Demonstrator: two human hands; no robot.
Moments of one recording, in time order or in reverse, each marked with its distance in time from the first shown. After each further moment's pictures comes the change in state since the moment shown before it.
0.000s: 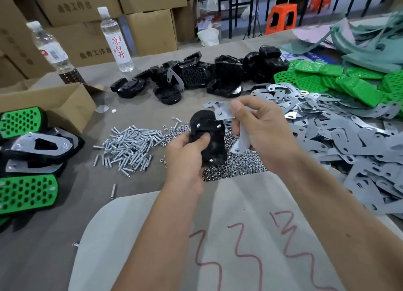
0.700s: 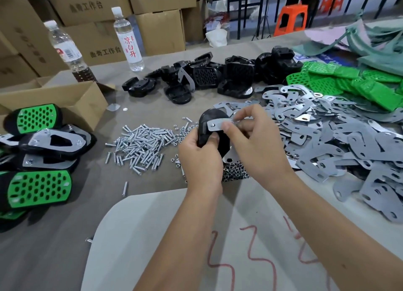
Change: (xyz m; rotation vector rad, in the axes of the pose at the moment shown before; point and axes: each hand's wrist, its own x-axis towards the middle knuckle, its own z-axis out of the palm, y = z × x) left_hand 0.001 -0.011 0.004 0.135 0.122 0.314; right_hand -0.017 0.004 0.040 -0.300 0.134 -0.023
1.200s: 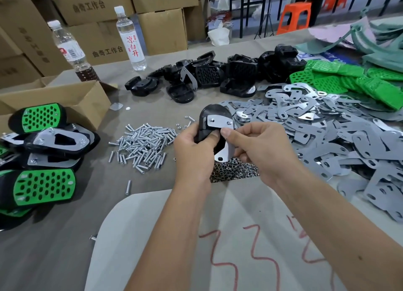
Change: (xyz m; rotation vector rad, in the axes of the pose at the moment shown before) left_hand 0.009 0.012 -0.017 0.050 -0.137 -0.054; right_hand 0.000 -0.001 -0.005 0.346 -0.062 0.405
